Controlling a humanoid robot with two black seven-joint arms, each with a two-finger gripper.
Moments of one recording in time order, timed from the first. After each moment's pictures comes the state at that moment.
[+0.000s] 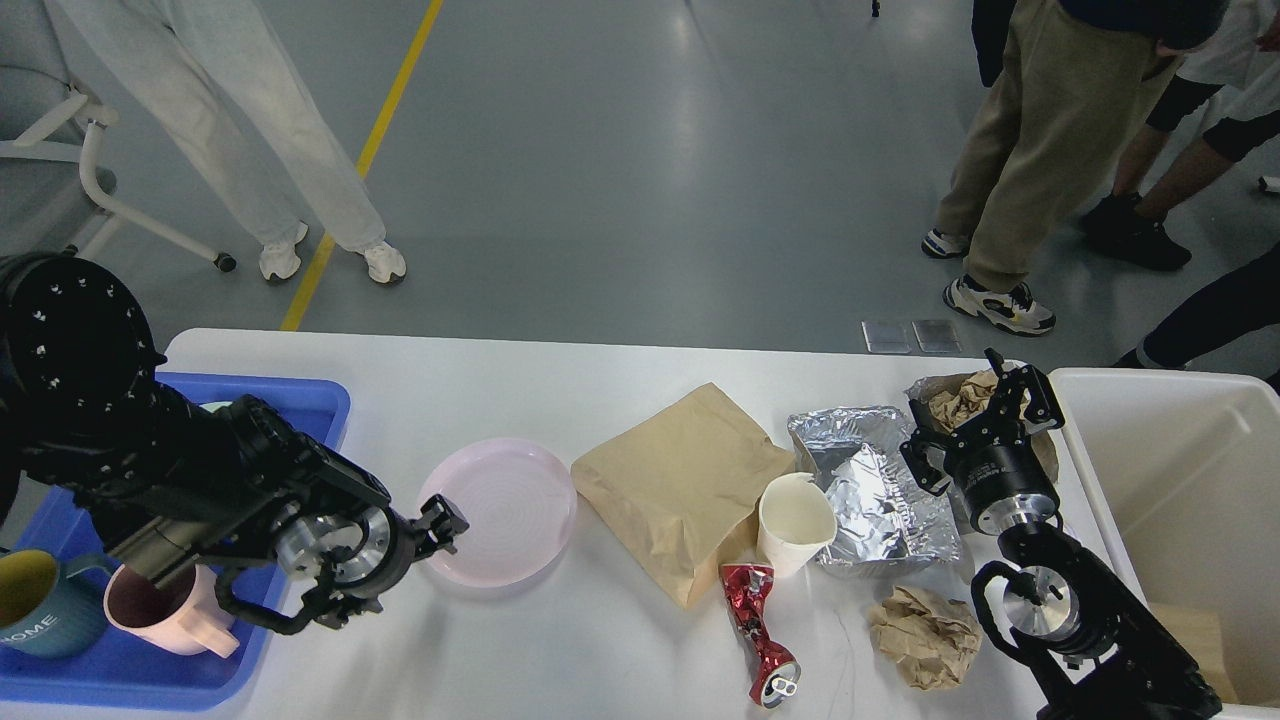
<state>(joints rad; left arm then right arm) -1.49 0.13 1.18 -1.29 -0.64 0.06 0.14 0.24 -0.11 1.32 0.88 -0.51 0.19 0.27</state>
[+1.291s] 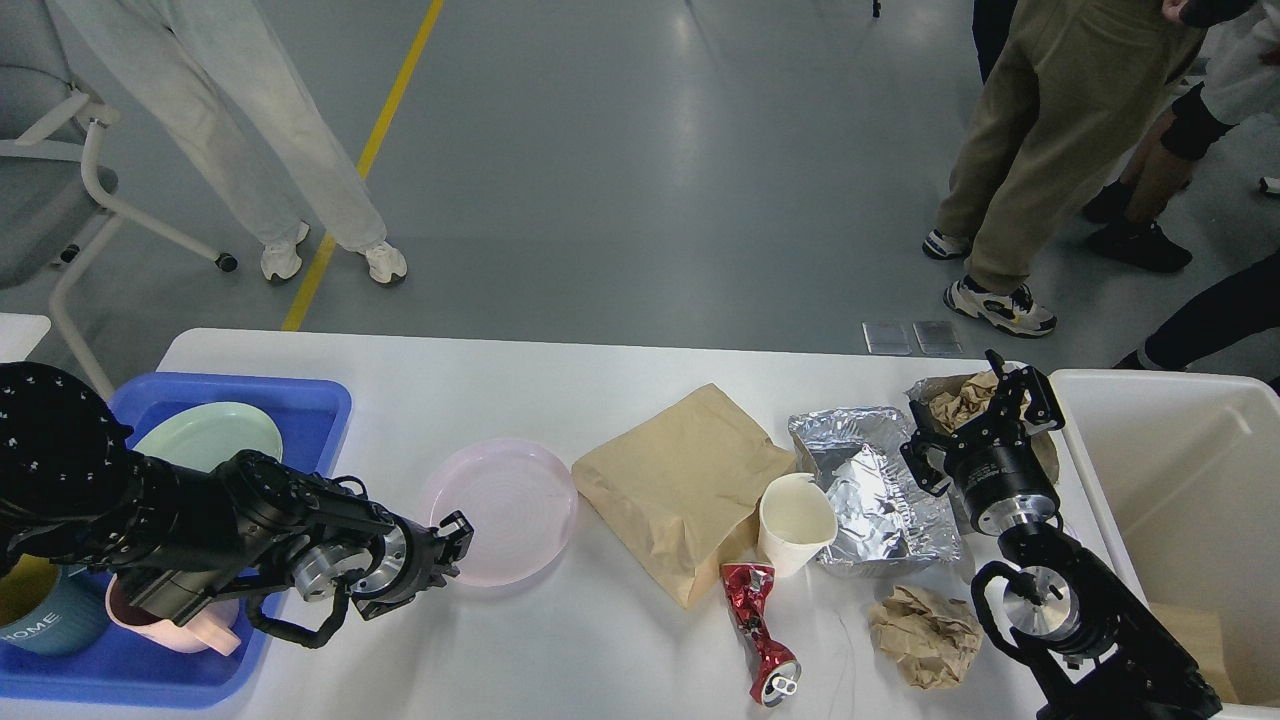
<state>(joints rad) -1.27 0.21 0.95 -1.08 -0.37 0.04 0.13 0.24 -0.11 1.32 0.88 -0.51 0.19 0.28</state>
